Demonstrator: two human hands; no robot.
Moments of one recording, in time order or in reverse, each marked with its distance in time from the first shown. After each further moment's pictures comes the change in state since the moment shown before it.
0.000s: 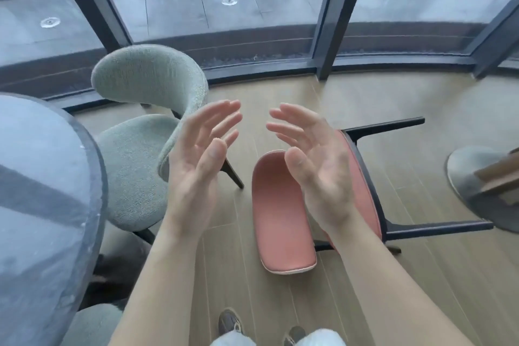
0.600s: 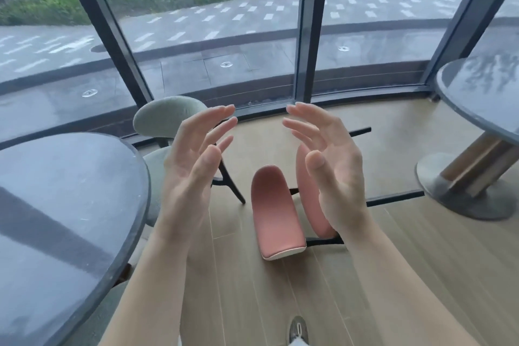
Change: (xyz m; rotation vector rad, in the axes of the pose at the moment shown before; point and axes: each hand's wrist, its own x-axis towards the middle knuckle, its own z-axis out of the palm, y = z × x) left_hand -0.215 0.227 0.085 0.081 -0.158 0.203; right_hand -0.205 -0.243 -0.044 0.017 0.066 -0.253
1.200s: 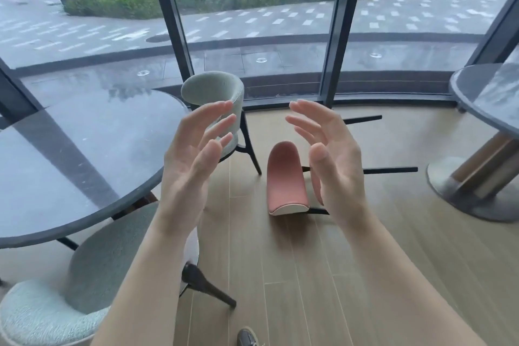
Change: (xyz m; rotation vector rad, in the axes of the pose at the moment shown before) left_hand -0.275 0.153 0.041 0.108 0.117 0.075; right_hand -0.229 -0.171 -0.004 0.054 -0.136 0.014
